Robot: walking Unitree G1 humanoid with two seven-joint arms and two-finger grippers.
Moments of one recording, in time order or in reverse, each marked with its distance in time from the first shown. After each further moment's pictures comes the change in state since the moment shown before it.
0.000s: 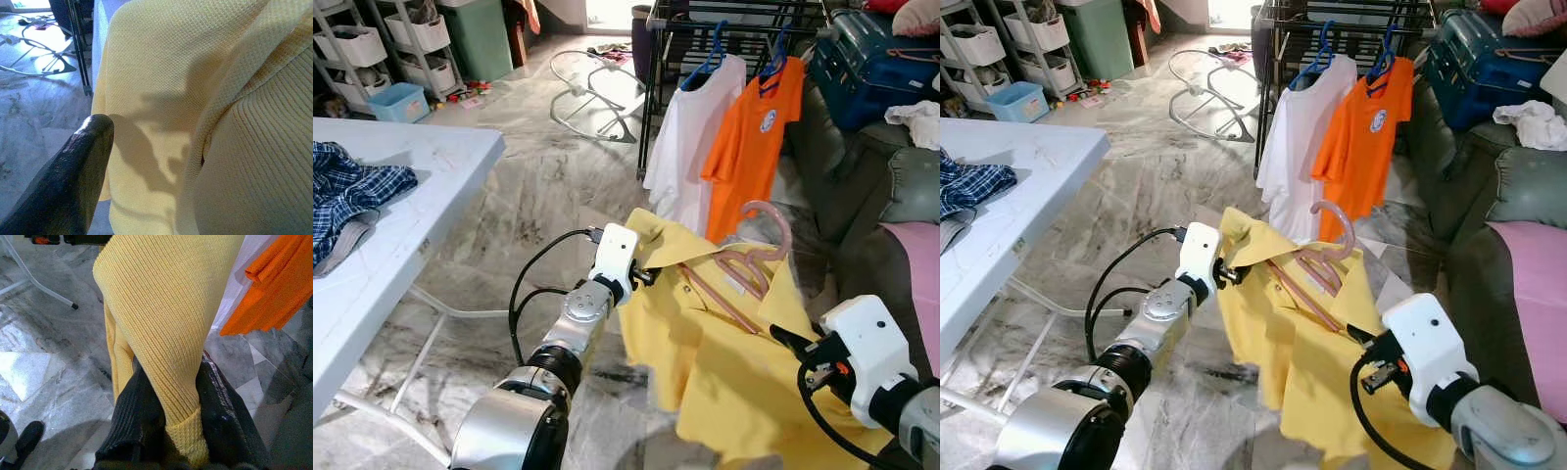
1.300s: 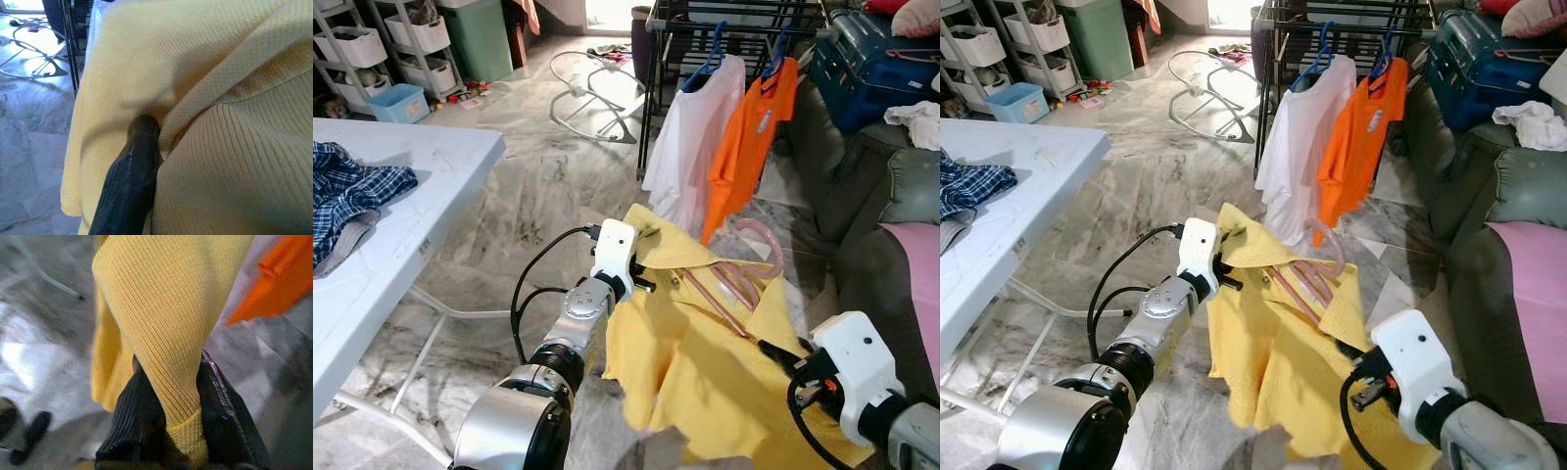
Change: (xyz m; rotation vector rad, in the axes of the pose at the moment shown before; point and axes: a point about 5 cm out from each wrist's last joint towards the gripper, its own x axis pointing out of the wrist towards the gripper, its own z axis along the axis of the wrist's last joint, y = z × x) left arm 0.001 0.001 0.005 -0.041 -0.033 -0.019; right arm 0.002 0.007 -0.014 -0.002 0.054 -0.011
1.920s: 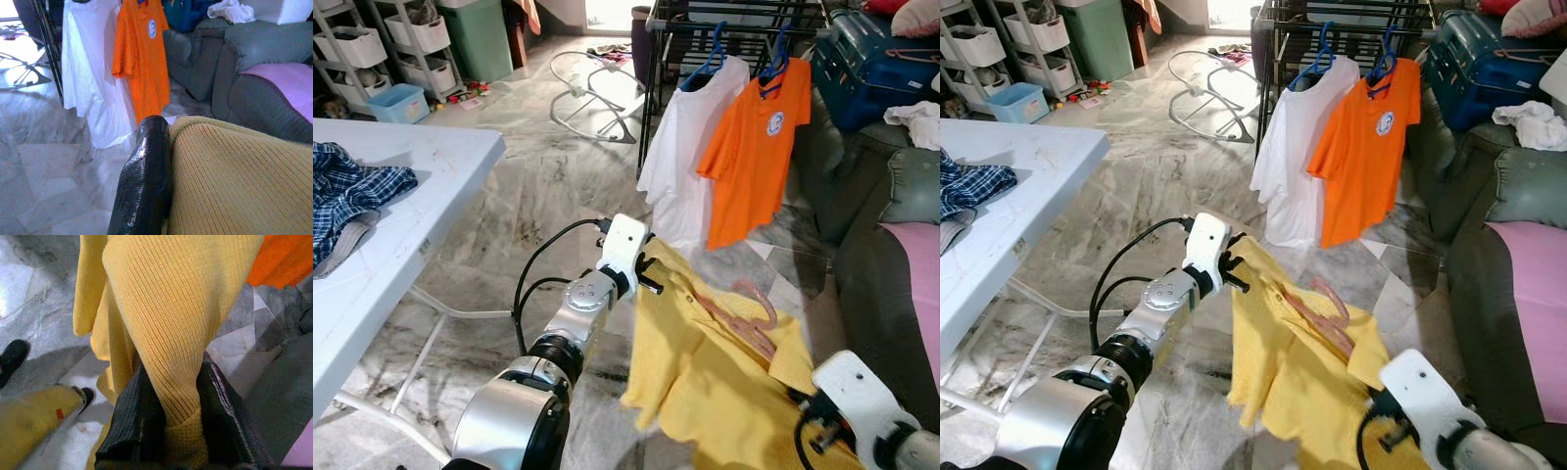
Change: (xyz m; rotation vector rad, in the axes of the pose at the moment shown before) left arm 0.004 -0.003 0.007 0.075 0.034 -0.092; right arm -0.010 -0.004 -0.049 -0.128 0.249 0.013
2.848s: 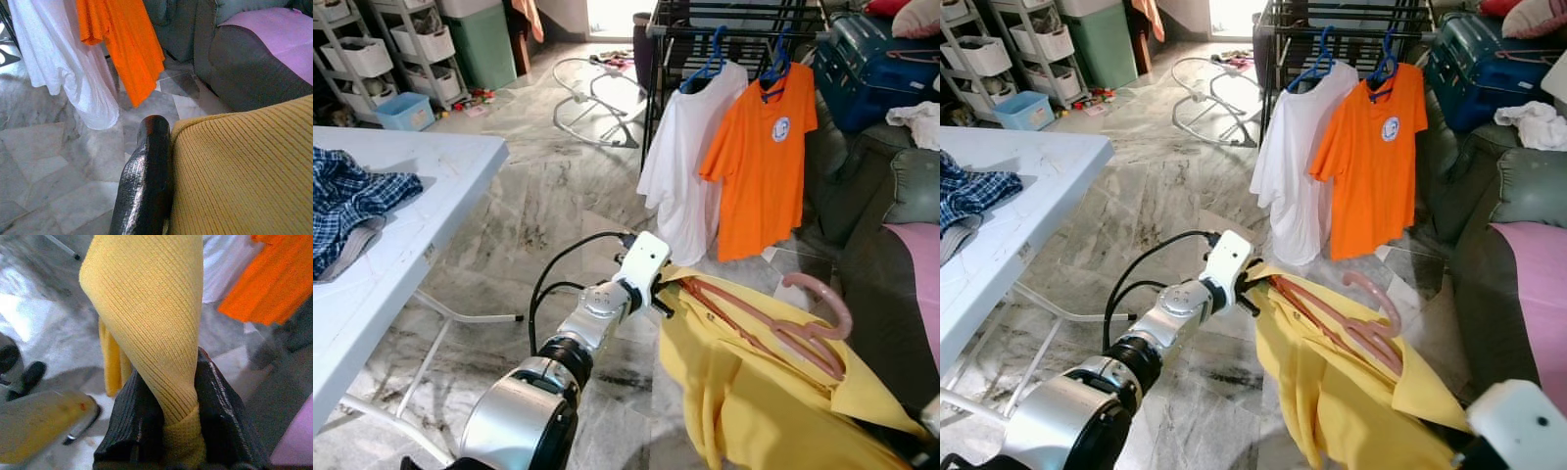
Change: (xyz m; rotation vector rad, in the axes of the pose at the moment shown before) left arm 0.003 -0.020 -0.015 0.052 0.157 -0.114; right arm -0.097 -0.008 0.018 0.035 -0.144 0.032
